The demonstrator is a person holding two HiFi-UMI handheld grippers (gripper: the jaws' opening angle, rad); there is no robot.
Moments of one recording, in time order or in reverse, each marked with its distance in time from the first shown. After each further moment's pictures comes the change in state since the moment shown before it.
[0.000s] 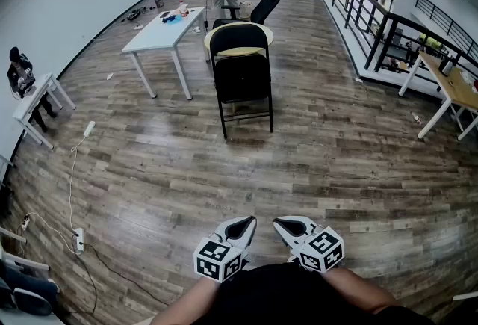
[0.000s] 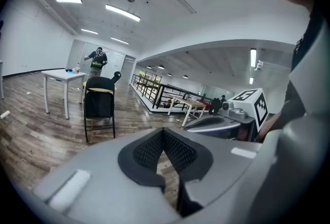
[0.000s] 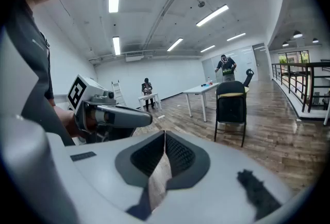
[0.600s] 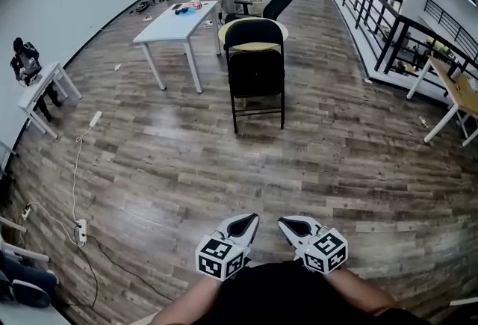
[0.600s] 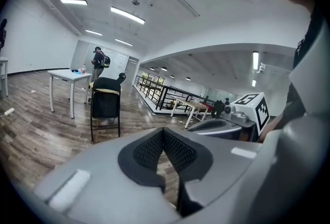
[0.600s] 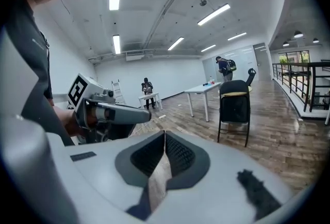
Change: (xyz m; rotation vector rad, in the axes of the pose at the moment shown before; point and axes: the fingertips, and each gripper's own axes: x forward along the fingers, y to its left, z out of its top) left arm -0.041 0.040 -0.005 -0.025 -0.018 0.021; right arm 0.039 0.033 0.000 -0.001 0.006 -0.002
